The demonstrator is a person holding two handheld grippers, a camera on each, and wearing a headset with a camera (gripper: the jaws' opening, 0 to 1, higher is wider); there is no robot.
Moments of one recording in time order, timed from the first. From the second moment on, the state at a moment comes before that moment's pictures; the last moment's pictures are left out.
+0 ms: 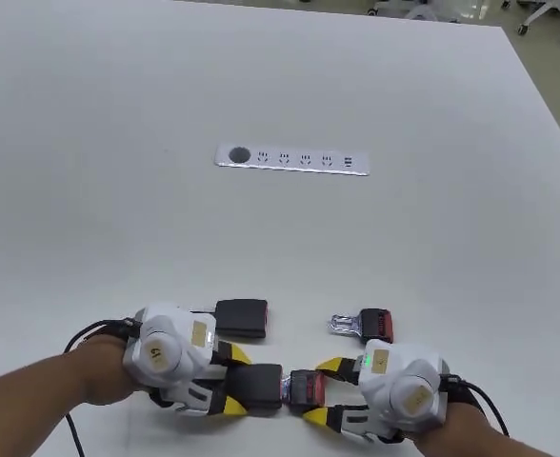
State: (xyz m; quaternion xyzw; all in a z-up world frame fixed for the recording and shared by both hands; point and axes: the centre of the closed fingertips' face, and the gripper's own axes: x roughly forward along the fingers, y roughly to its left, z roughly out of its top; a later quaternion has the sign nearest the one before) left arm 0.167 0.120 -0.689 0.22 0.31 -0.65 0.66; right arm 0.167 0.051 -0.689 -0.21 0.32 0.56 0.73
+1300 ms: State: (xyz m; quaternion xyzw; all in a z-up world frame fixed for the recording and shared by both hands) left arm 0.175 0.111 -0.667 0.23 0.32 -0.61 0.69; right arm 0.171 0.058 -0.662 -0.17 0.30 0.54 0.76
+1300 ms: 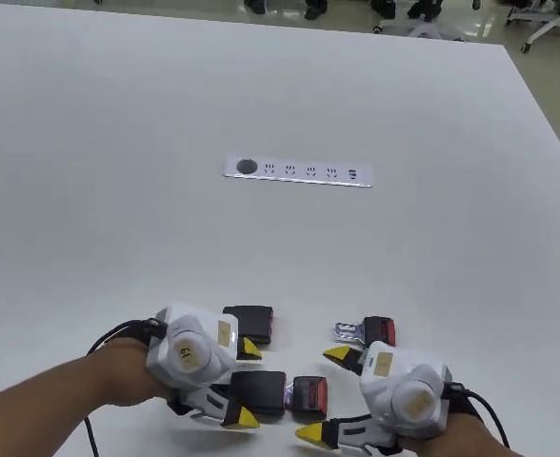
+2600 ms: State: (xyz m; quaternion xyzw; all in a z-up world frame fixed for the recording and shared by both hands) left arm 0.258 0.160 -0.632 0.25 0.31 -0.56 0.73; right arm 0.254 -0.034 -0.651 -0.17 0.31 0.52 0.78
